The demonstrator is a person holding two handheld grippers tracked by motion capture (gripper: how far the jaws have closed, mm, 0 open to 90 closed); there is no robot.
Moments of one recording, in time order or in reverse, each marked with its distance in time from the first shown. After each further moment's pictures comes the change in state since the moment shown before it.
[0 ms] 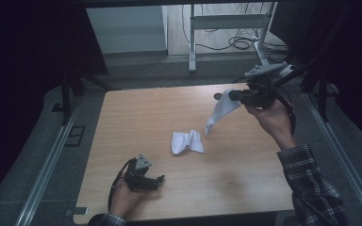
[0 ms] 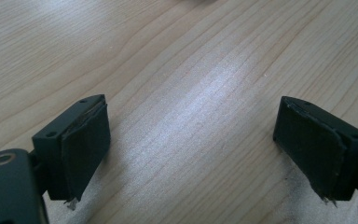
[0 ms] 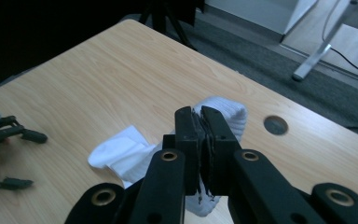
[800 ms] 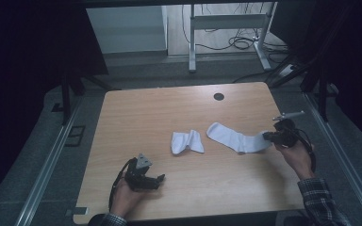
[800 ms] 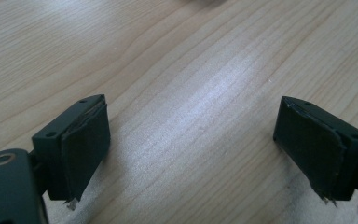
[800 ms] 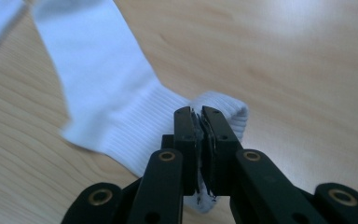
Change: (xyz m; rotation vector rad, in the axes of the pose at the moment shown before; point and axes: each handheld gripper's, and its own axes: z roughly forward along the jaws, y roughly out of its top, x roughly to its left) left arm -0.001 0.002 0.002 -0.001 0.018 -0.024; right arm -0.089 -0.197 0.036 0.267 -0.154 0.217
